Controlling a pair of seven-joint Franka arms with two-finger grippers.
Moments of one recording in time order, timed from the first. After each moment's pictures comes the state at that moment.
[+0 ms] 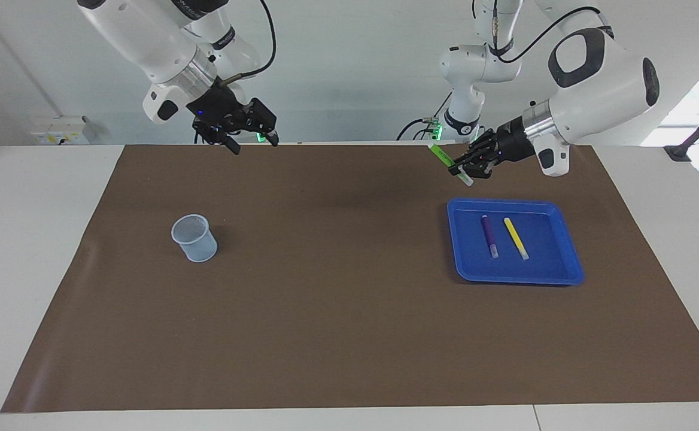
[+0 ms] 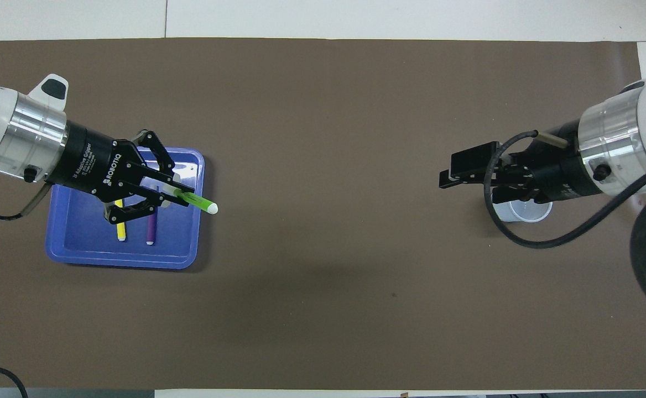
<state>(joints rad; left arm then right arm) -0.14 0.03 -0.02 -1.75 -0.73 1.58 -1.22 0.02 -0.04 0.17 -1.65 0.50 1.64 0.38</state>
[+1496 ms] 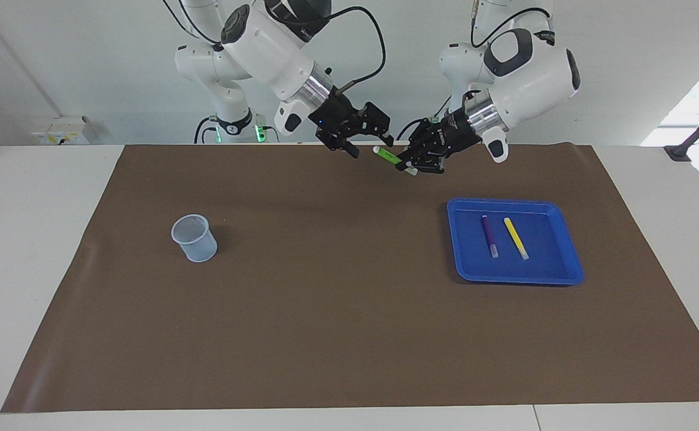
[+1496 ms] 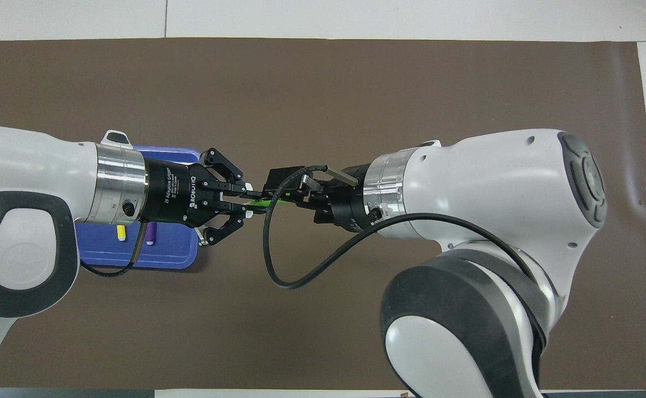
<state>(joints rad) -0.34 -0.11 -0.03 -1.99 -0.89 1.96 -1.61 0.02 0.01 0.52 -1.80 0.71 2.15 0.57</state>
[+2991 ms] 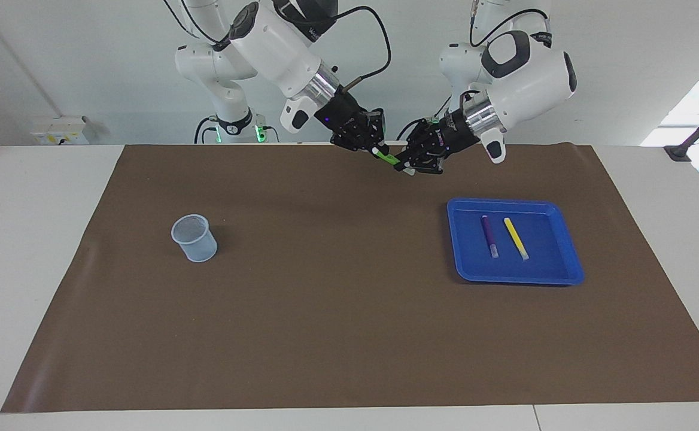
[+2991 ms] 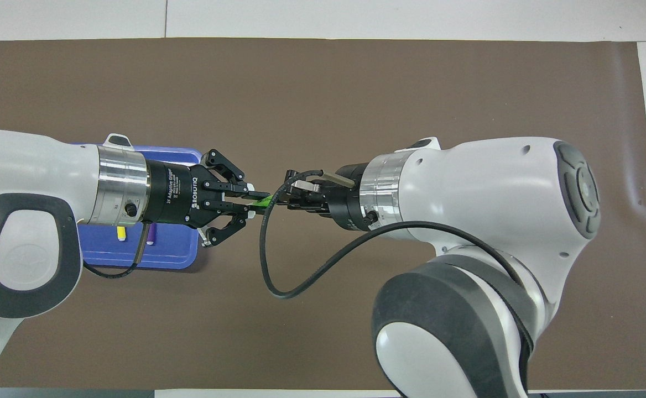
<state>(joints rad) -0.34 -0.11 -0.03 -2.00 -0.91 1.98 -1.63 0.03 0.01 0.53 -1.81 0.69 2.21 0.52</state>
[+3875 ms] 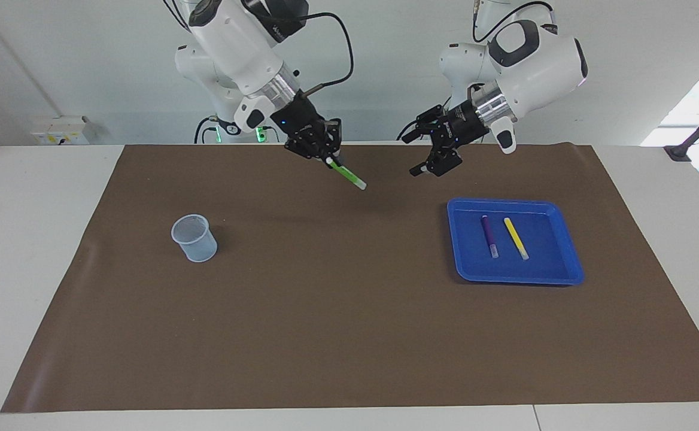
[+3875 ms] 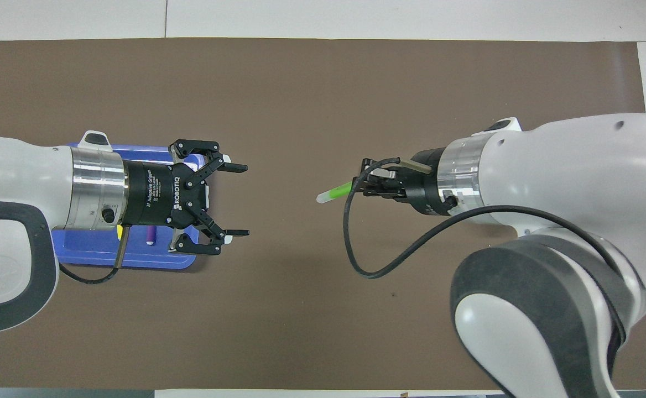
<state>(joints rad) -0.33 -0.15 -0.01 -2.01 -0.86 1.98 -1.56 0.02 -0.07 0.35 -1.86 0.53 2.06 0.43</state>
